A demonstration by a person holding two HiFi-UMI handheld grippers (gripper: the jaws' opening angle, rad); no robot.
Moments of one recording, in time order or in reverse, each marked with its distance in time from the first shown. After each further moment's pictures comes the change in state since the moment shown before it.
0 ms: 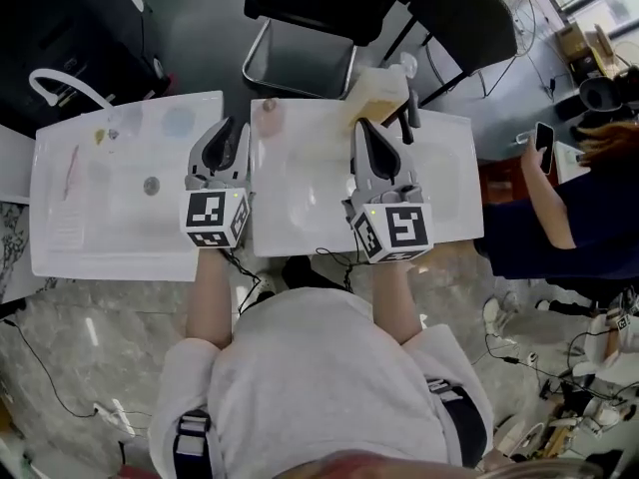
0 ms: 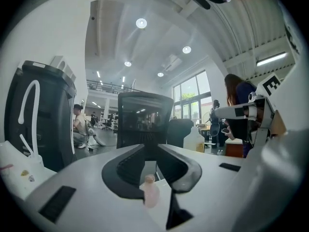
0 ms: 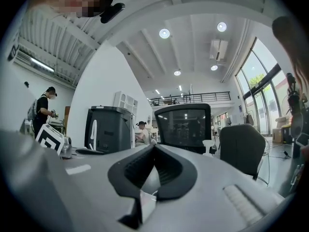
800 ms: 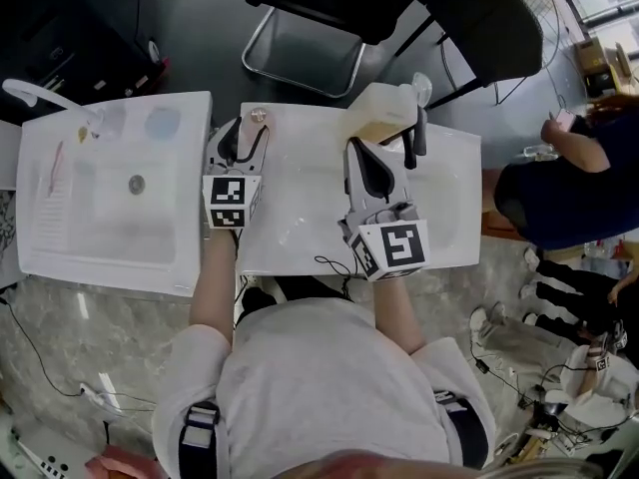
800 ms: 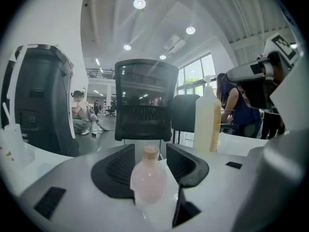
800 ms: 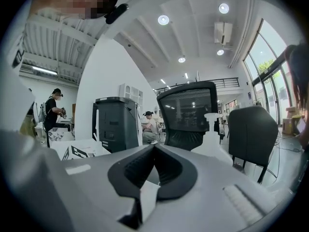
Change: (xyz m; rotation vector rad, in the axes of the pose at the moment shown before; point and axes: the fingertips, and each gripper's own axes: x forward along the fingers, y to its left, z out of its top) left arm 0.095 0.001 -0.123 0.021 0.193 0.053; right arm 0.033 -0.029 -0.063 0.036 0.127 0.114
